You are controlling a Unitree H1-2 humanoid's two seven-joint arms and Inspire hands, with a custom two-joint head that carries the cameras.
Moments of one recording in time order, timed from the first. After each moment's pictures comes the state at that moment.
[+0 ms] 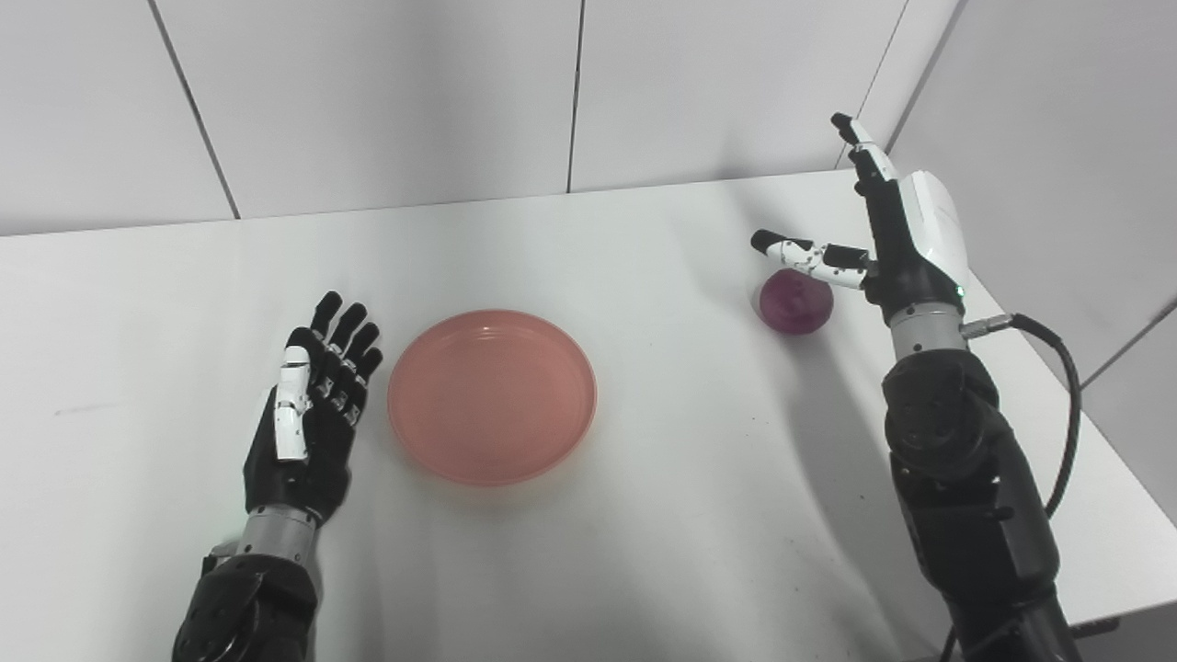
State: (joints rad) left arm -0.16 -0.06 0.01 0.03 -0.33 0.13 -0.17; right arm -0.26 -0.41 -0.10 -0.31 -0.62 0.42 0.02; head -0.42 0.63
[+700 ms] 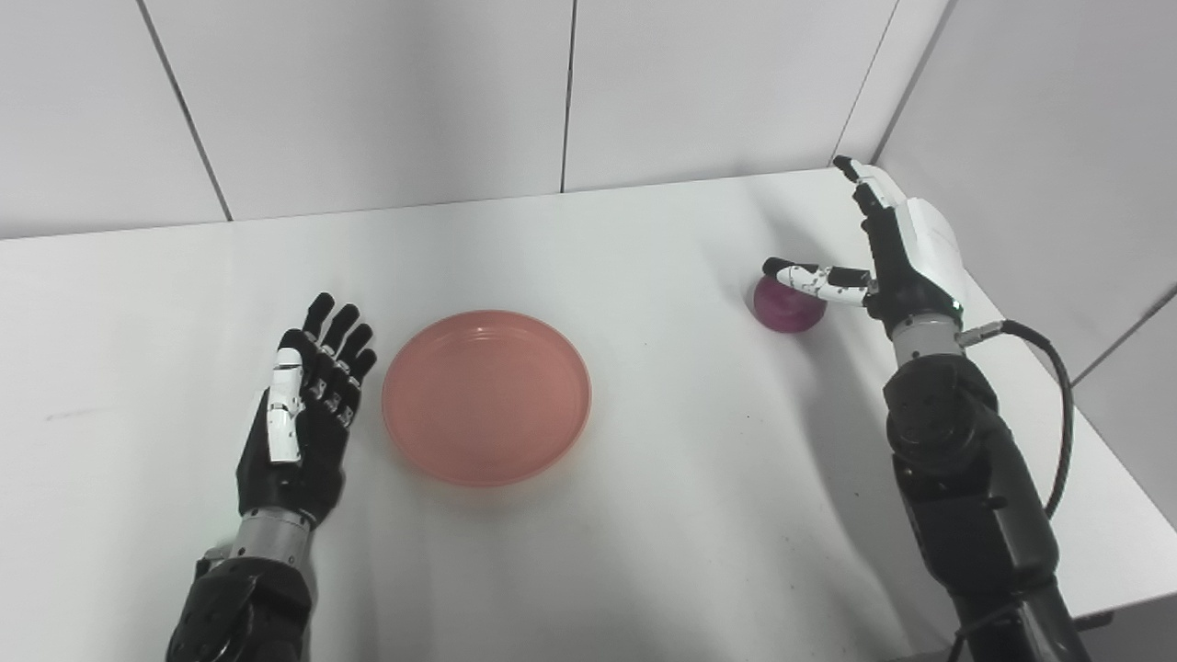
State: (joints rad) left arm -0.16 -0.06 0.02 0.03 -0.33 0.13 -0.17; right arm -0.25 -0.44 -0.11 -0.18 -0.63 0.43 0.03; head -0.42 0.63
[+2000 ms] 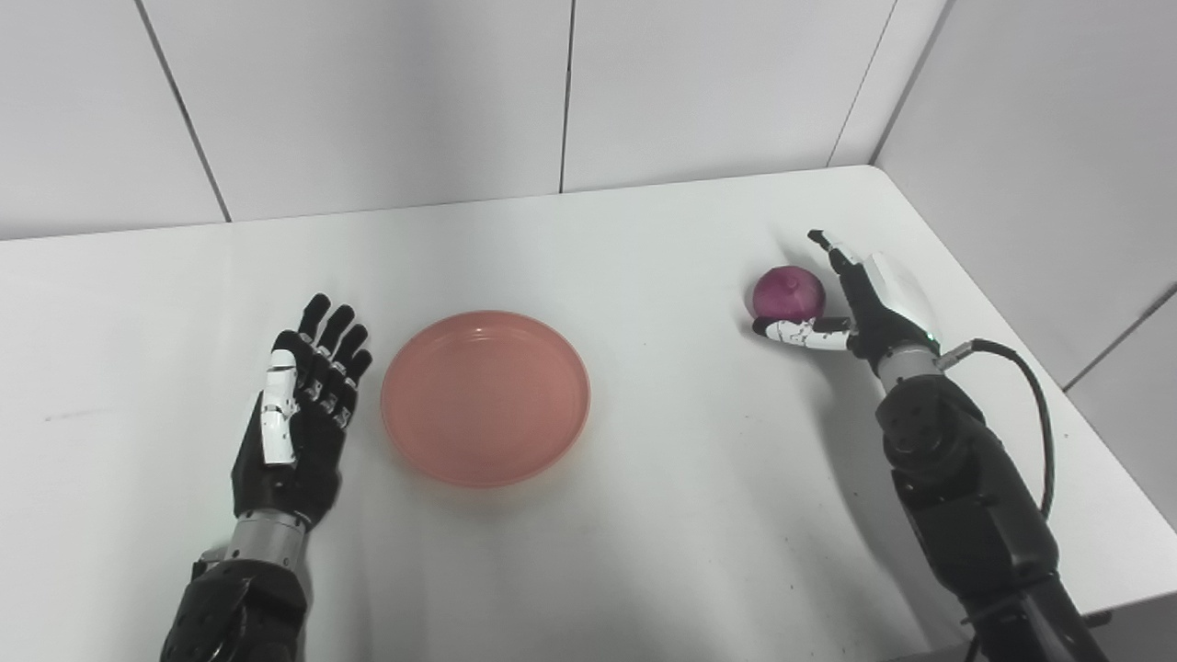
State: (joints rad) left arm -0.16 -0.06 0.02 0.04 -0.35 0.13 -0.18; right arm -0.24 -0.49 -0.04 -0.04 -0.61 0.46 0.11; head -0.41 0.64
